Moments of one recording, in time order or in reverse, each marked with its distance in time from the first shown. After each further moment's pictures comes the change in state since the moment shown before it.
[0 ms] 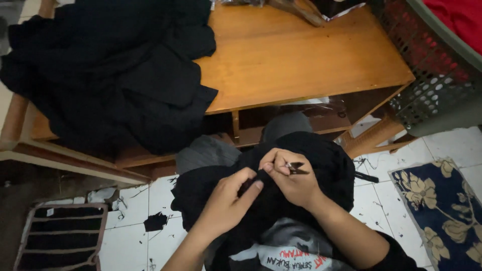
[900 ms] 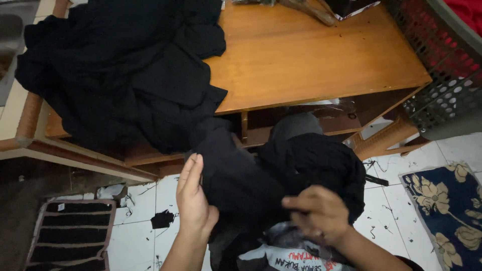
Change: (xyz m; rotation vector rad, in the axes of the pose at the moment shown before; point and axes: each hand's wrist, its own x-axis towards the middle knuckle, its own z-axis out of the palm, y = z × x) left_hand 0.001 -0.007 -0.021 -1.215 0.665 -0.199; right_hand -0.052 0.019 -0.013 -0.544 0.060 -0.615
